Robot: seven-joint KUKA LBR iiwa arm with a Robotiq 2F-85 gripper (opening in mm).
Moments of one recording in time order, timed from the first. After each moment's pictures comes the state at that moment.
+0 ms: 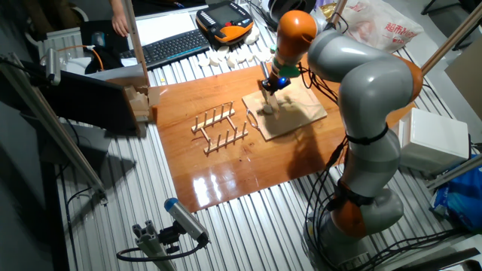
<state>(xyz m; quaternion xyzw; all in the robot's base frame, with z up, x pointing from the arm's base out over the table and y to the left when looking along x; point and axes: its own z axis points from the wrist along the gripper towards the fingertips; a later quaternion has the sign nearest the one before) 0.615 0.036 0.129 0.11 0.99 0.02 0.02</state>
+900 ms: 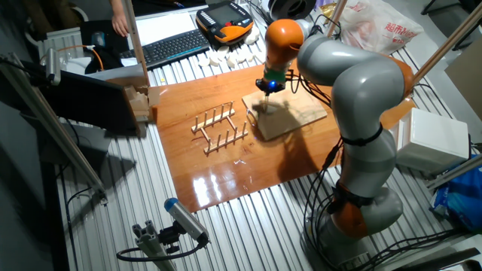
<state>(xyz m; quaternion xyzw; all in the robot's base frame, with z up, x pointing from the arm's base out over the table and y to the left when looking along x) 0.626 0.040 0.109 0.26 0.97 -0.01 0.04</state>
